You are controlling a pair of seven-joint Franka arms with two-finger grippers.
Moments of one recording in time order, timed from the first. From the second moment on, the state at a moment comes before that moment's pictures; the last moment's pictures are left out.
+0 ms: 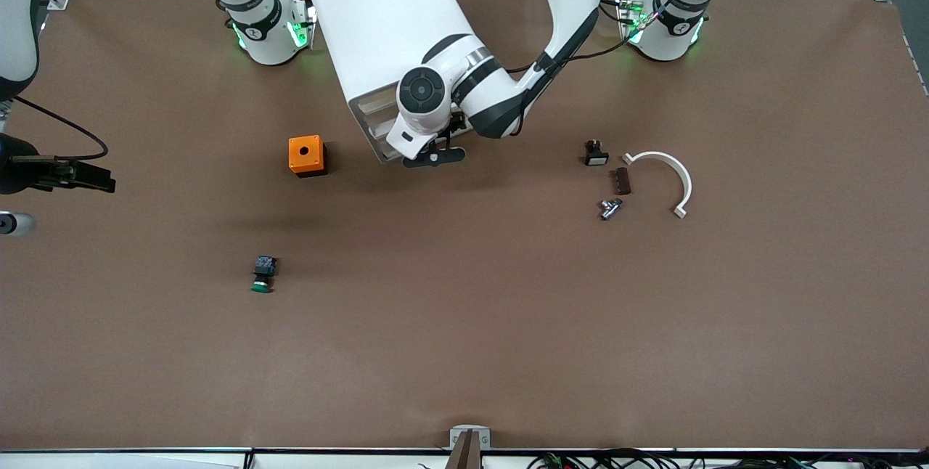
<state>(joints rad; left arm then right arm) -0.83 0.74 -0.22 -1.39 -0.19 1.99 -1.07 0.01 0.24 -0.10 -1.40 -0.04 1.48 -0.07</state>
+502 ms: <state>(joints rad) -0.86 0.74 -0.22 -1.39 -0.18 2.01 -1.13 0.01 0.22 -0.10 -1.29 0.01 1.36 -0.07</state>
